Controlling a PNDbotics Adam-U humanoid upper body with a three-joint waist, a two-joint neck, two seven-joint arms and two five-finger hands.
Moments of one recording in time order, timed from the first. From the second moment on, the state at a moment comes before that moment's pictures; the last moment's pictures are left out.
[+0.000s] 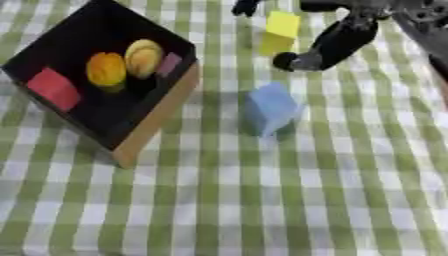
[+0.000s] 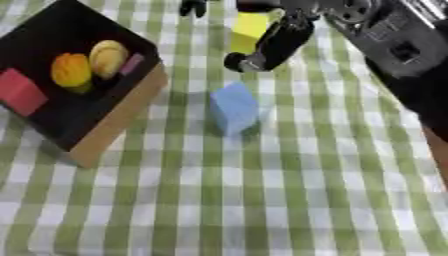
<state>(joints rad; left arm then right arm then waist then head) -0.48 0.54 0.02 -1.98 -0.17 -0.27 0.58 -0.89 -0.92 0.44 -1.87 0.45 -0.14 0.63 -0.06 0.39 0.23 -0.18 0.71</state>
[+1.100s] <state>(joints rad) -0.48 0.54 0.02 -1.98 -0.17 -0.27 0.58 -0.79 -0.96 0.44 -1.84 0.50 -0.18 0.63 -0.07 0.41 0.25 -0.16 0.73</state>
